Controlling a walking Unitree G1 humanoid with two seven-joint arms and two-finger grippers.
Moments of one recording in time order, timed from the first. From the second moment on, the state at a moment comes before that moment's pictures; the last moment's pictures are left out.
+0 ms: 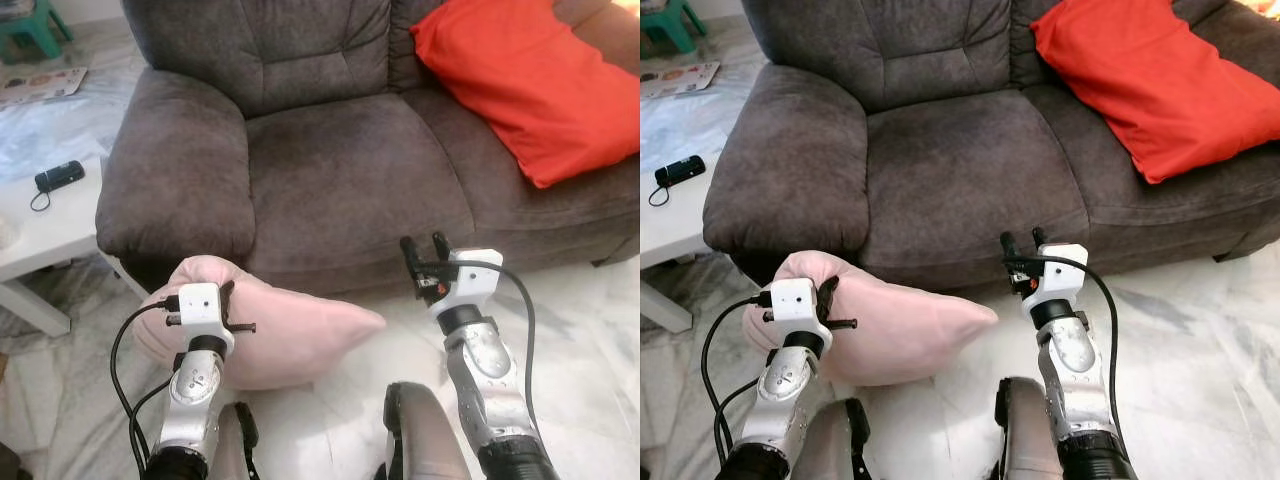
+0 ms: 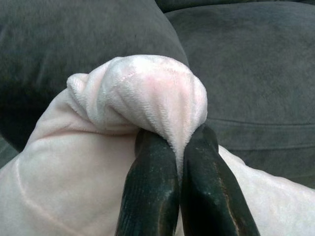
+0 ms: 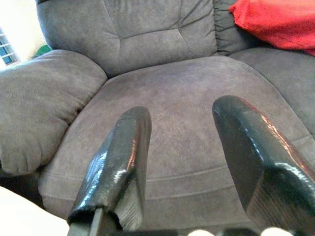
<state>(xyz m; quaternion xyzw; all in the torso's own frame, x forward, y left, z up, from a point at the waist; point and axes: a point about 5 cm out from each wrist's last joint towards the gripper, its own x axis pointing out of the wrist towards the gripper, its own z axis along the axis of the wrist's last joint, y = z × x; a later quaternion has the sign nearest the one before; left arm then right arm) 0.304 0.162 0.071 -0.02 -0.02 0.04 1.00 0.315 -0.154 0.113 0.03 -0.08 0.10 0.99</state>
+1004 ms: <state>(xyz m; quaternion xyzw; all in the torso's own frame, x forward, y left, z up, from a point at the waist) 0.304 0.159 0.077 -0.02 -0.03 0.04 1.00 0.320 -0.149 0.119 0.03 -0.08 0.12 0.99</state>
